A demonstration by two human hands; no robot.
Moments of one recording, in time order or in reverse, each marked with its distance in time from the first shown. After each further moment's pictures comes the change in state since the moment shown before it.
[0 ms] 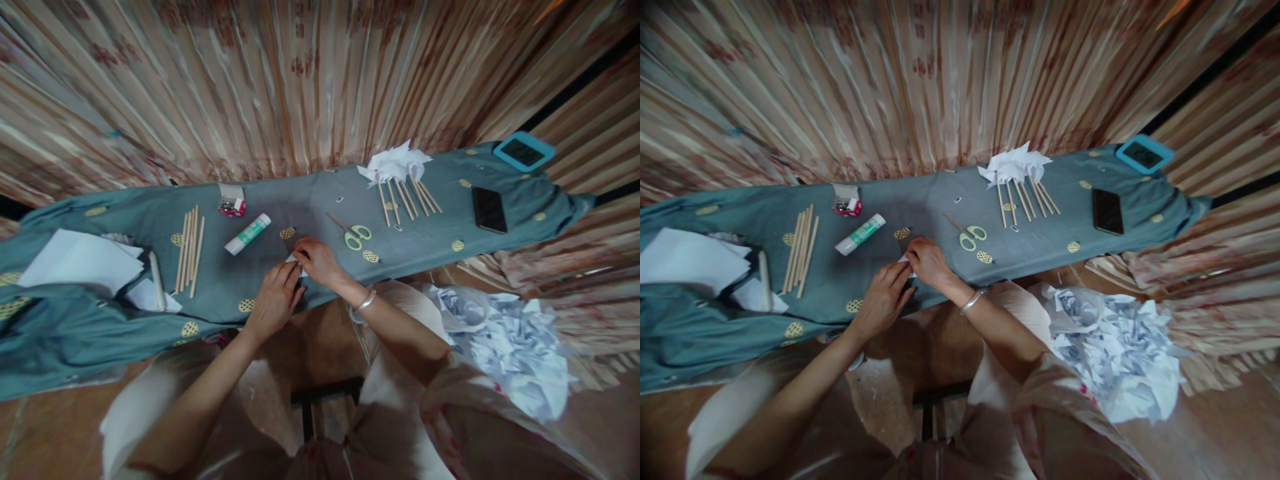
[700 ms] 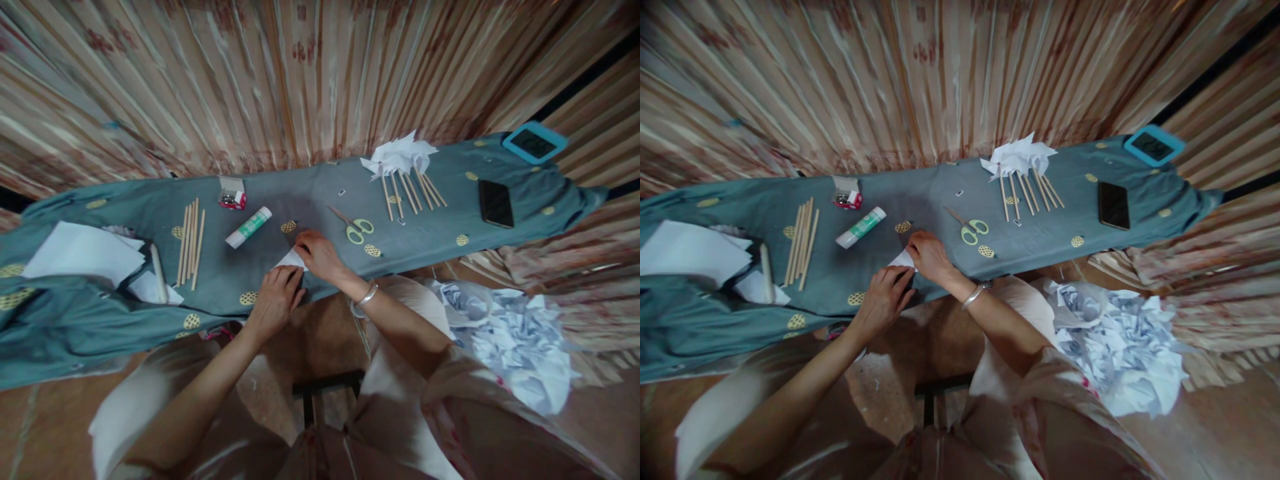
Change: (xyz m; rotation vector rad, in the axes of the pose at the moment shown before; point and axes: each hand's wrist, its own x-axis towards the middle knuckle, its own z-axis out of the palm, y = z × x) left_hand -0.013 0.005 -0.002 -0.002 -0.012 0.010; right_hand -0.003 0.000 0.000 -0.084 -0.028 -0.022
